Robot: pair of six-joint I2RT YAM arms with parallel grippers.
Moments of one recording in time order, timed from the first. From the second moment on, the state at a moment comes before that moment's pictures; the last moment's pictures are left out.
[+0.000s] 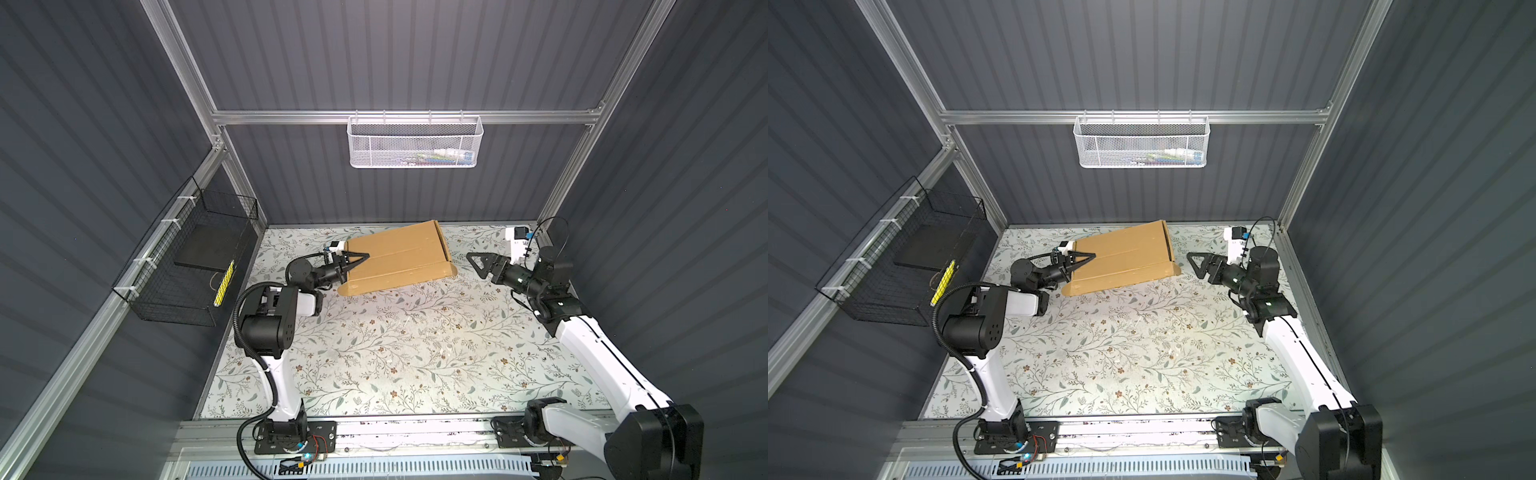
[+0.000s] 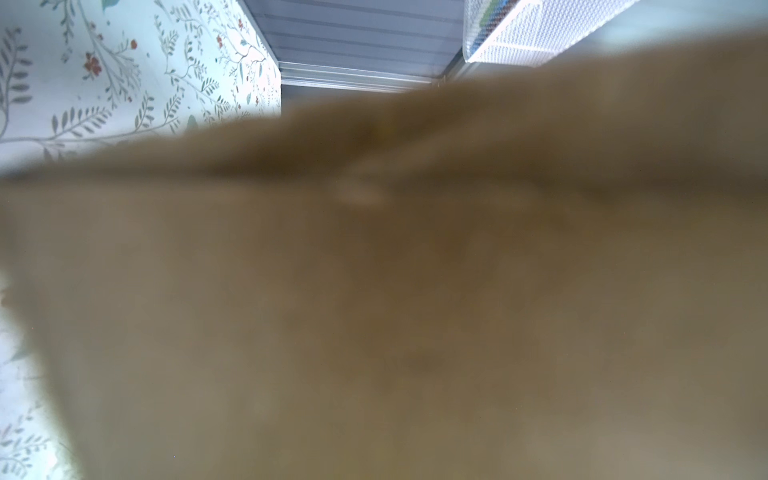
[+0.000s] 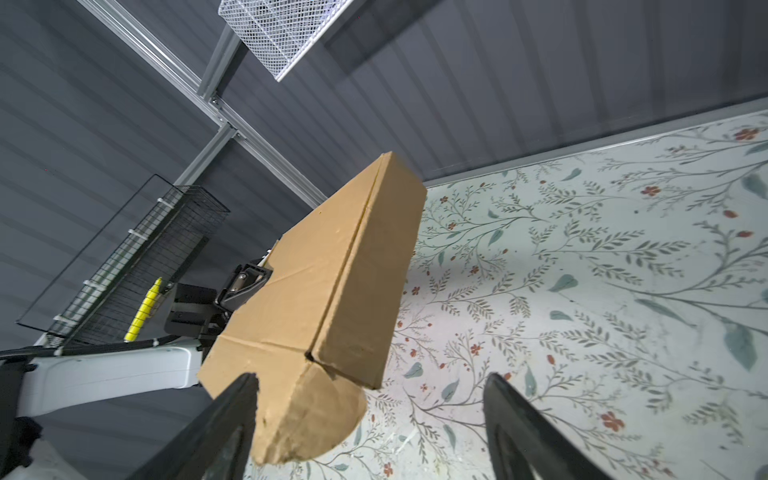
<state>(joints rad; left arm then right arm) -0.09 1.96 0.88 1.41 1.19 -1.94 0.11 1.13 0.84 0.03 -0.59 0.50</state>
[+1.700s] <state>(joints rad) -0.08 1.73 0.77 0.58 1.13 -1.93 0.21 1.27 0.59 0.26 -0.63 -0.20</state>
